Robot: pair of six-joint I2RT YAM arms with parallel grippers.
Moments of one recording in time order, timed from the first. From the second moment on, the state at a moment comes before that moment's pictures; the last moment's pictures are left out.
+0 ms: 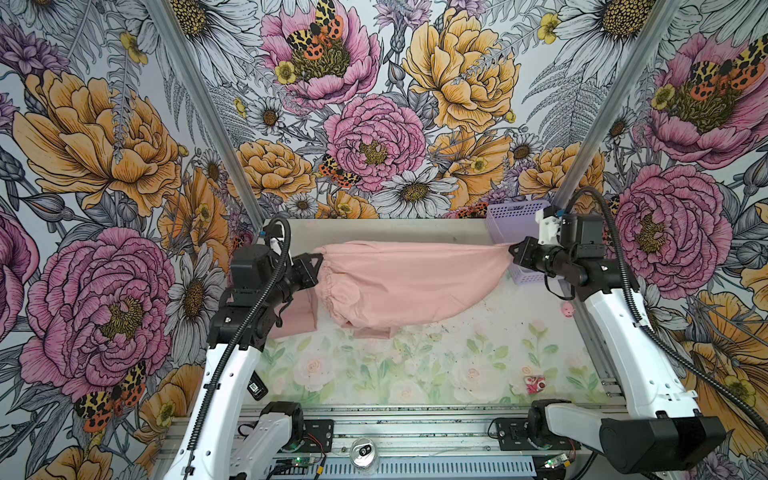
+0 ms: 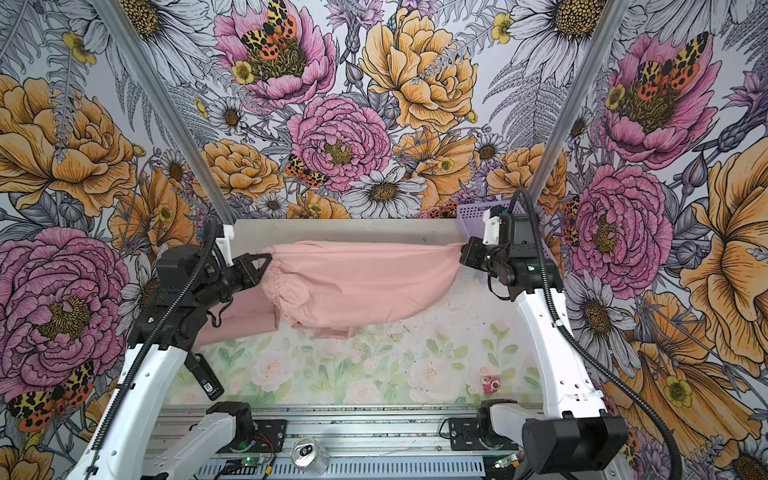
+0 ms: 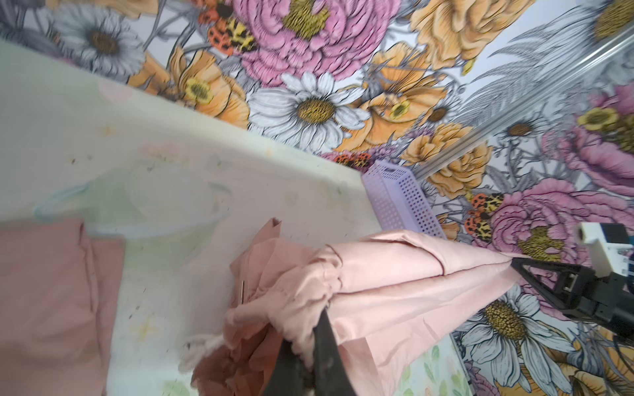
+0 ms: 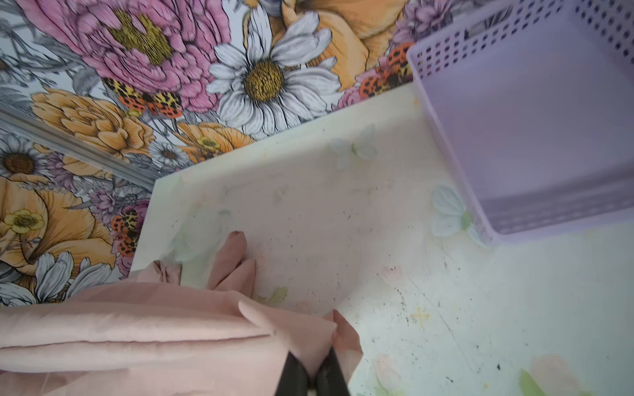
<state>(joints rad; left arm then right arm) -0.06 0.93 1.13 -0.53 0.38 -0.50 0.00 1.21 1.44 -0.86 -0.31 0.35</state>
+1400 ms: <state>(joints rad) -0.10 1.15 1.28 -0.21 0.42 -0.52 -0.05 1.43 1.85 -0.80 -0.20 0.24</state>
